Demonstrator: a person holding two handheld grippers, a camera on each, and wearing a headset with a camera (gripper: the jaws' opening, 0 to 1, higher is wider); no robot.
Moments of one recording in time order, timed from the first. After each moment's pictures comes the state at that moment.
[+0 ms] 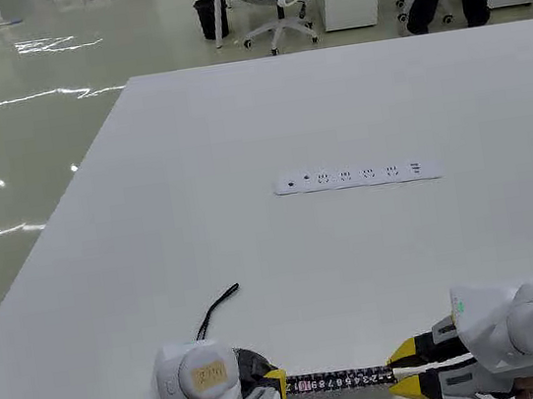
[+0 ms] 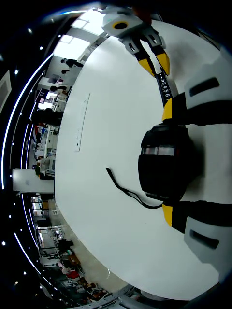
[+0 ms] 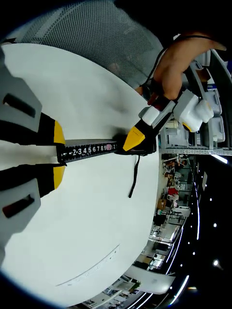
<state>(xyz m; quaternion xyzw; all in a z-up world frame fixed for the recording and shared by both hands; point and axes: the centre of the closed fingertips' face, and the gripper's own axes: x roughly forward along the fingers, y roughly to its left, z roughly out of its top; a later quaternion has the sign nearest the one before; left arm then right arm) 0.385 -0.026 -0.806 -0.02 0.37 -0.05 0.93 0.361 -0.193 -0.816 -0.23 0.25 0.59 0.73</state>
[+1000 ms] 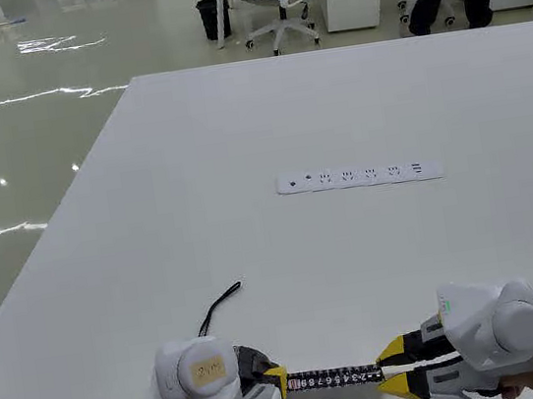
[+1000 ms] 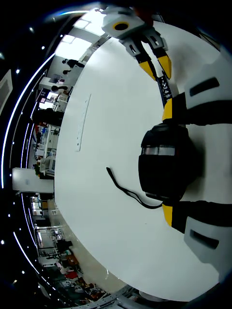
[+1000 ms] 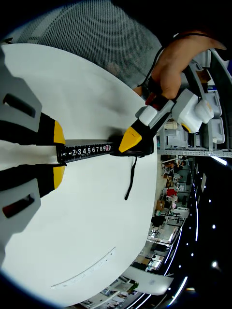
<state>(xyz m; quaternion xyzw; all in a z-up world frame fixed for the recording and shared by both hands) 0.385 -0.024 -0.806 -0.02 0.37 -0.05 0.93 0.361 -0.179 -0.814 -0.23 0.25 0.60 0.73</state>
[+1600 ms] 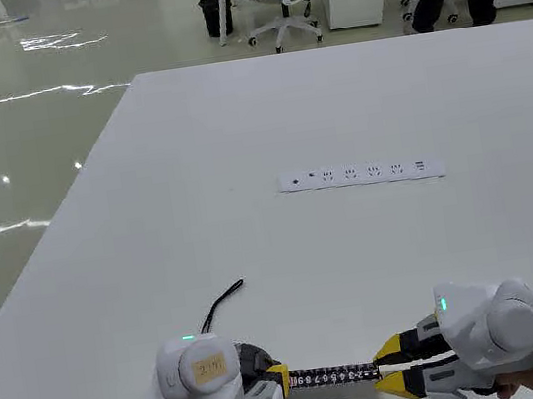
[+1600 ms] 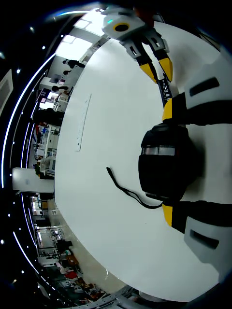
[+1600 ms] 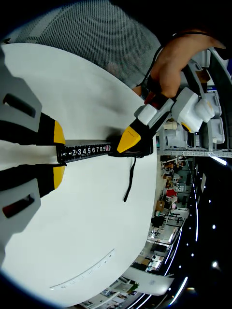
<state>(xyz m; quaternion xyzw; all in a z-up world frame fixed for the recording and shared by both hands) 0.384 -0.024 -0.805 -0.03 0.37 -0.05 0.93 0.362 -0.172 -0.815 -0.23 0.24 0.60 0.73</state>
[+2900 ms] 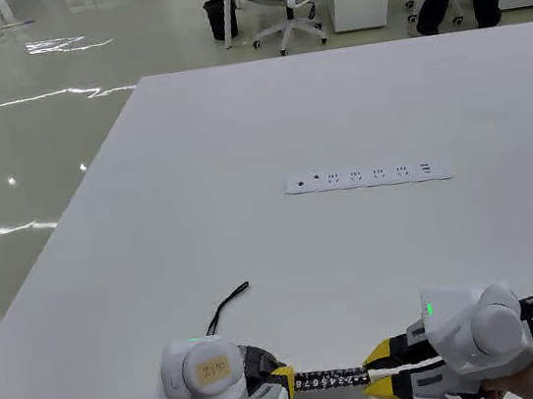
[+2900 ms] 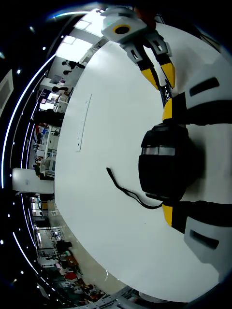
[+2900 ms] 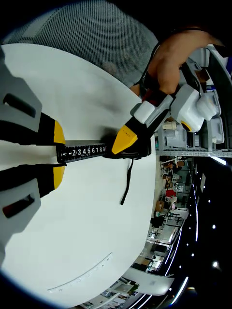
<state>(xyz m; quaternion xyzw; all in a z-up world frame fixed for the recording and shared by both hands) 0.384 -0.024 -0.806 -0.03 0.37 -0.06 0.93 0.362 -0.155 -0.818 -0.22 0.24 0.60 0.73</state>
